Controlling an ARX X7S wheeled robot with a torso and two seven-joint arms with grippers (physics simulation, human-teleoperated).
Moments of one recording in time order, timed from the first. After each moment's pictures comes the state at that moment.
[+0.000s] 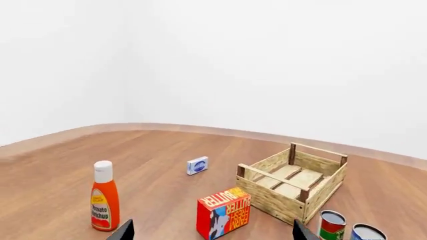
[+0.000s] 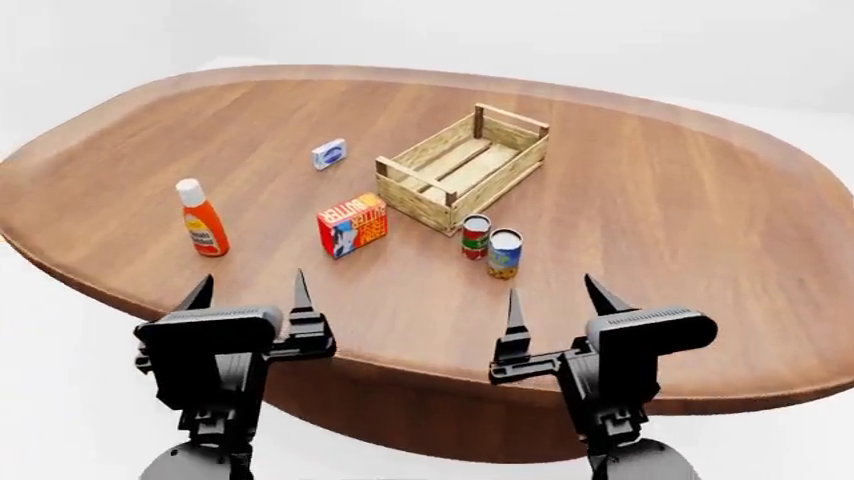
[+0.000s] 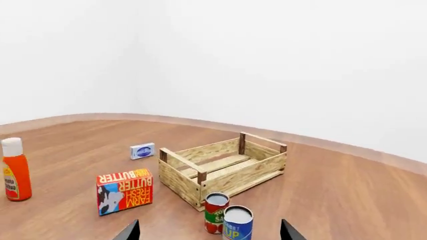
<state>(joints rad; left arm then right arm) -0.16 -0.17 0.09 0.35 -0.23 -0.32 -0.22 0.18 0.22 -0.18 -0.23 0.20 0.24 0.07</state>
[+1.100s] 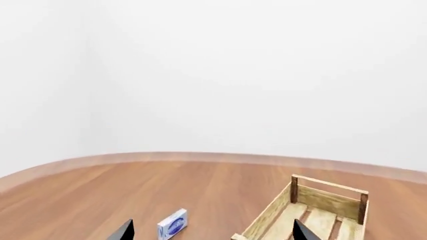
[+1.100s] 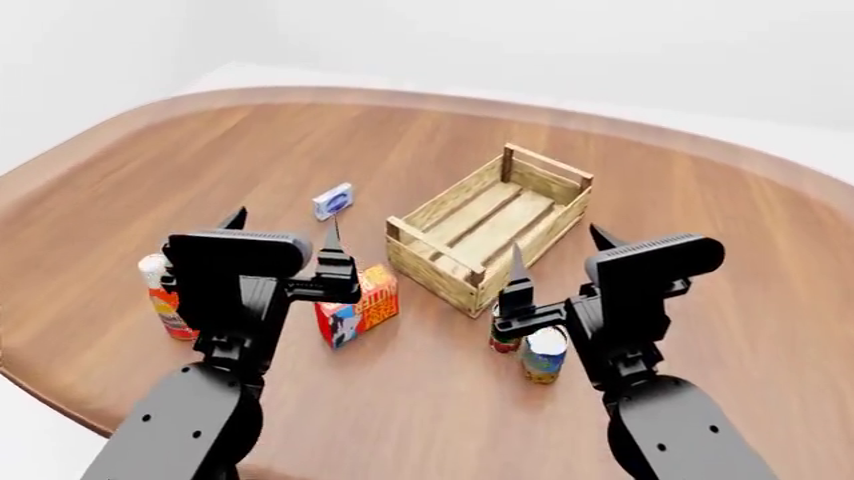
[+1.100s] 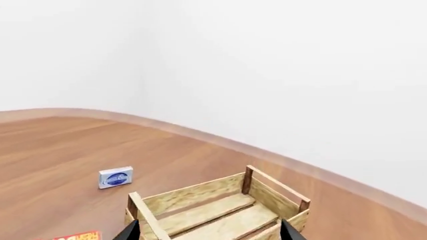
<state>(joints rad) -0.41 -0.22 0.16 0.38 -0.31 -0.56 -0.19 0.38 0.30 -0.21 -0.37 0.24 0.57 0.08</state>
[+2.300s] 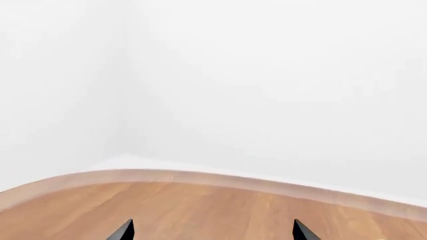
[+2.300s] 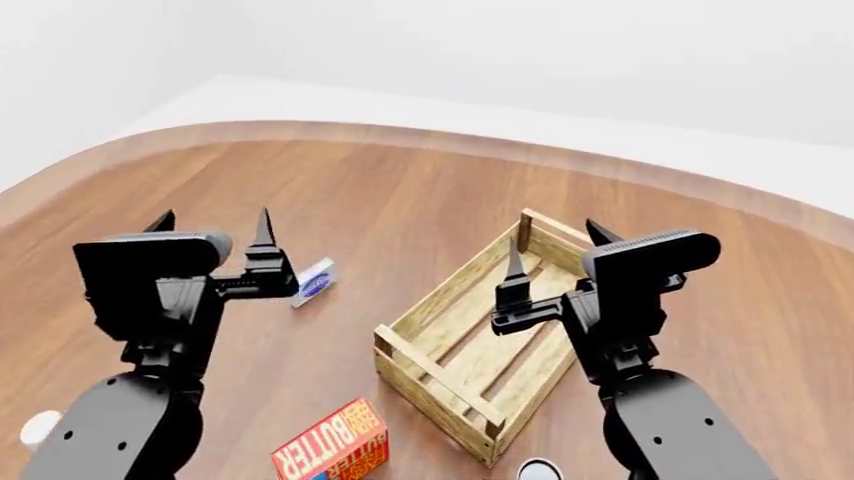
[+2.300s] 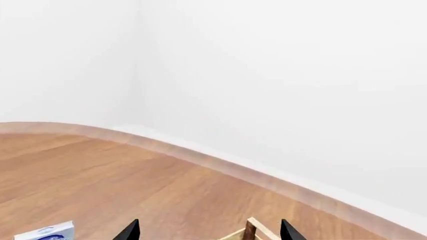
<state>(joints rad) -0.36 -0.31 0.02 0.41 -0.40 -0.54 -0.21 0.40 0.31 -0.22 -0.34 0.26 0.55 0.09</state>
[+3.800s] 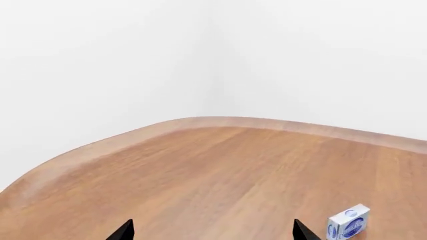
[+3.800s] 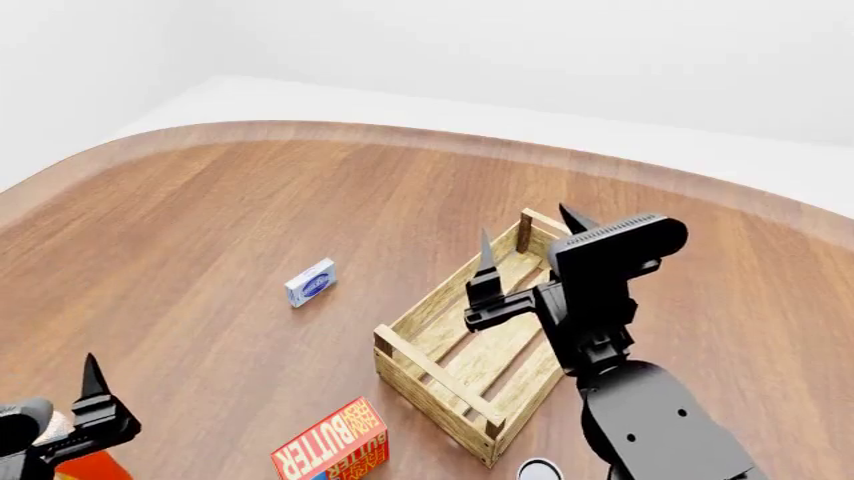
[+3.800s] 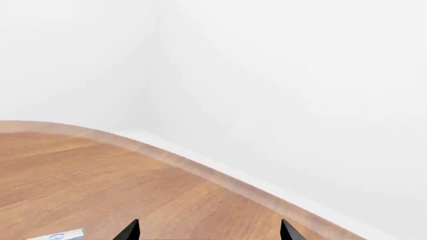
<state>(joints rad) 0.21 -0.34 -0.41 0.39 -0.40 -0.25 -0.13 0.46 0.31 -0.33 -0.38 0.22 0.57 0.12</state>
